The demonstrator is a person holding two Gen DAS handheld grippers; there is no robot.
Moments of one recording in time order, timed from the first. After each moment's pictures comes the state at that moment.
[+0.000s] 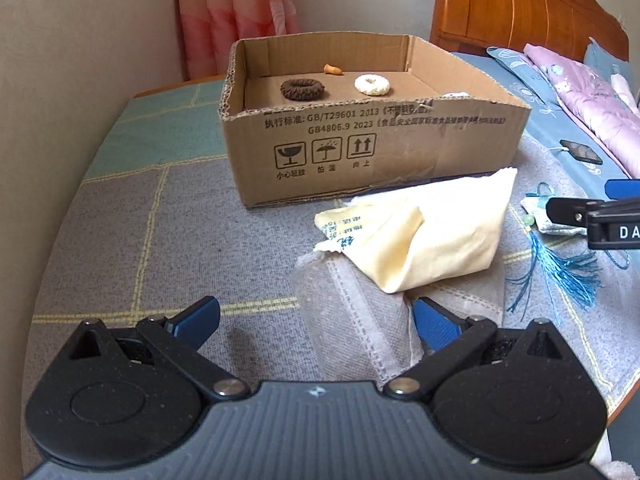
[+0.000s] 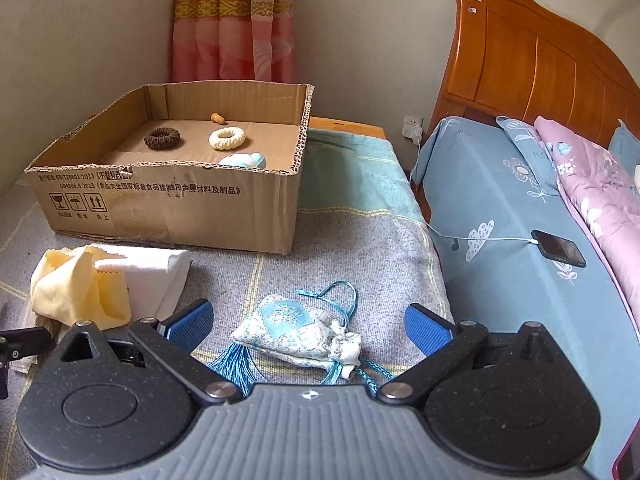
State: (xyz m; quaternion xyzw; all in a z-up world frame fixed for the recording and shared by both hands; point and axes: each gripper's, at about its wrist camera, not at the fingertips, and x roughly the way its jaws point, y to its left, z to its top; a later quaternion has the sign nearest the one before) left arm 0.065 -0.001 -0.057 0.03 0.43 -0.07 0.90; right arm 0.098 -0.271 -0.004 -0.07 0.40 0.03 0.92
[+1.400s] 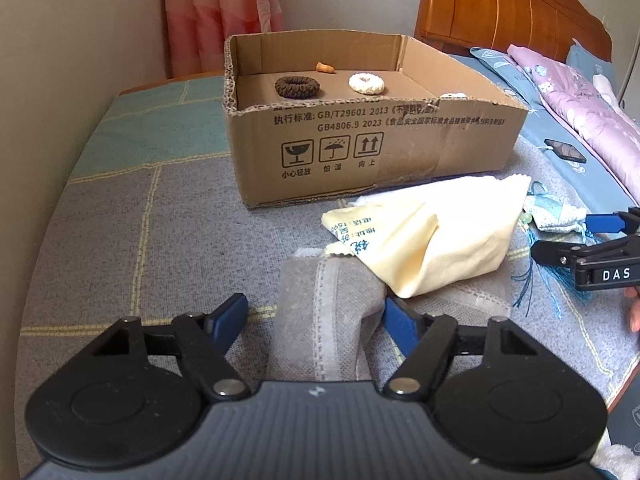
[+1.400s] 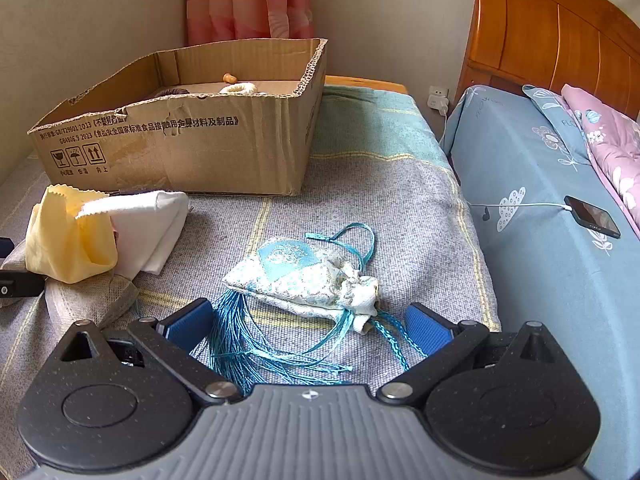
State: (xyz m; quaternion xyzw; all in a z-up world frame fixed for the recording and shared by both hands) left arm 0.074 0.016 -0.060 0.02 0.42 -0.11 0.90; right arm 0.098 -0.289 -0.045 -0.04 0.43 0.07 0.90
